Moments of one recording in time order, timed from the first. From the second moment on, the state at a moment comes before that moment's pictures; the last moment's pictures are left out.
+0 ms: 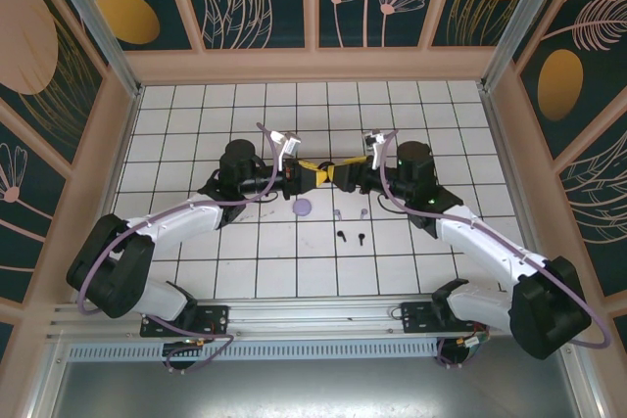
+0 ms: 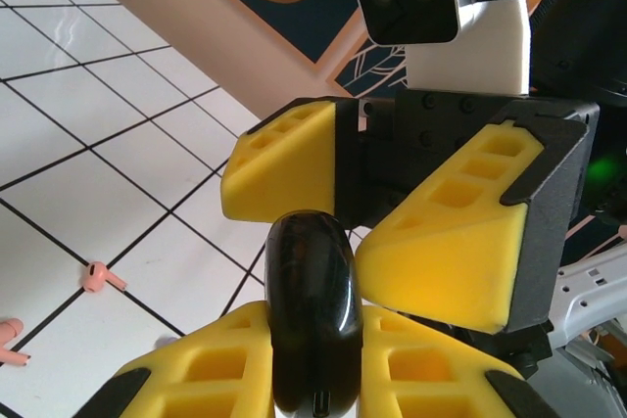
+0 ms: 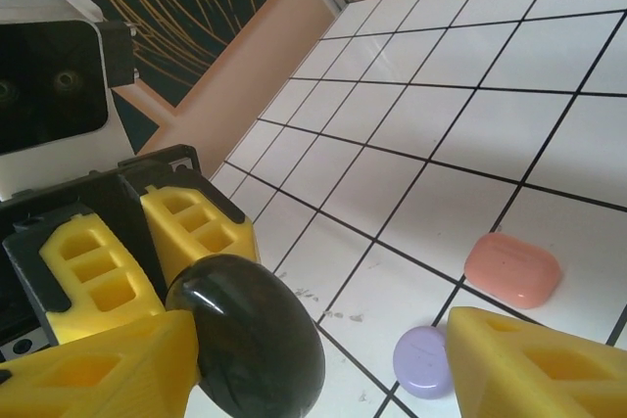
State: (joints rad) left arm -0.59 1.45 0.74 0.55 0.80 -0.55; right arm 0.53 1.14 0.68 0.17 -0.52 0.48
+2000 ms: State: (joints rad) left arm -0.58 1.47 0.72 0.80 0.91 -0.71; right arm 0.47 1.11 0.63 0.23 -0.69 0.57
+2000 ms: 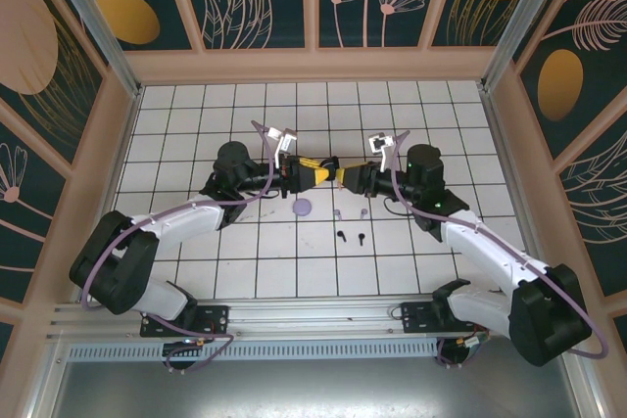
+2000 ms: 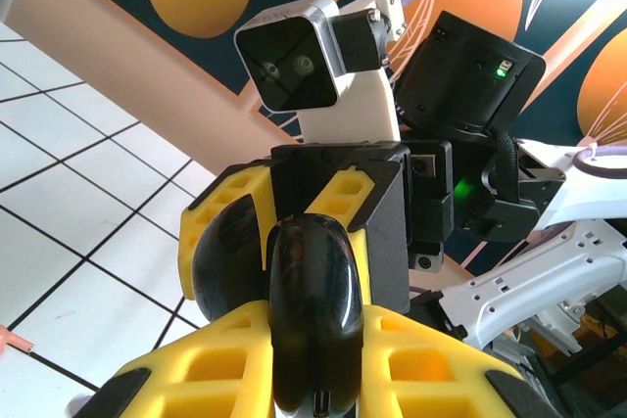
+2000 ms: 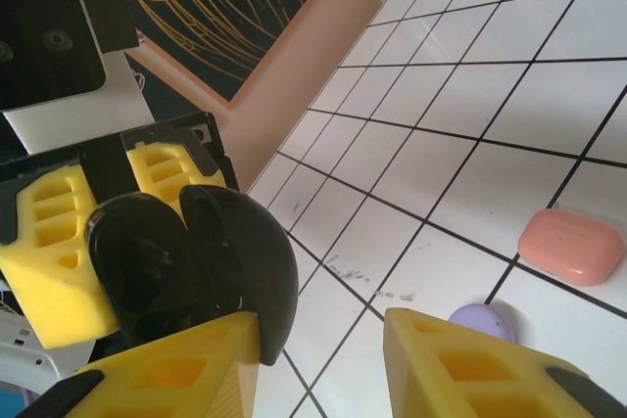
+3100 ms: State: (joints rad) left arm -0.59 1.41 0.72 0.64 0.71 -0.63; right arm 0.51 1.20 0.80 0.03 -0.55 0.50
